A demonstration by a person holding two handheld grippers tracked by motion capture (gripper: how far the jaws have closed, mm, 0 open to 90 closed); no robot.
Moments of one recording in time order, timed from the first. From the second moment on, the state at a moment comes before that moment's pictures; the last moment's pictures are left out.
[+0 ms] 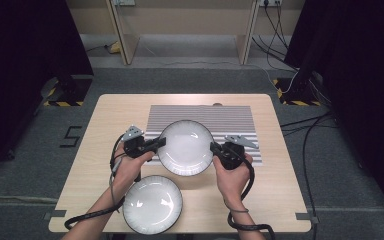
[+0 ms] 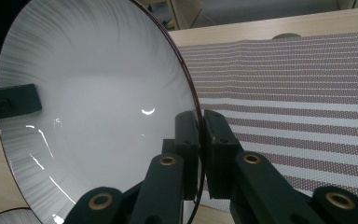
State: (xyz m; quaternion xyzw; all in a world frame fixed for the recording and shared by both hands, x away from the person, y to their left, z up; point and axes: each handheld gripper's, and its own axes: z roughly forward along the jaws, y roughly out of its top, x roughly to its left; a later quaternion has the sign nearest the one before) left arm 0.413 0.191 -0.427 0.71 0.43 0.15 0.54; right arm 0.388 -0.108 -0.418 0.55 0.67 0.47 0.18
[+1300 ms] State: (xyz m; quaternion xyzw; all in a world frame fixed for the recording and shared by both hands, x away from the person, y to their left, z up) left arm 0.440 0.184 -0.420 0.71 0.43 0.15 0.54; right arm 0.408 -0.112 -0.412 0.55 0.66 0.47 0.19
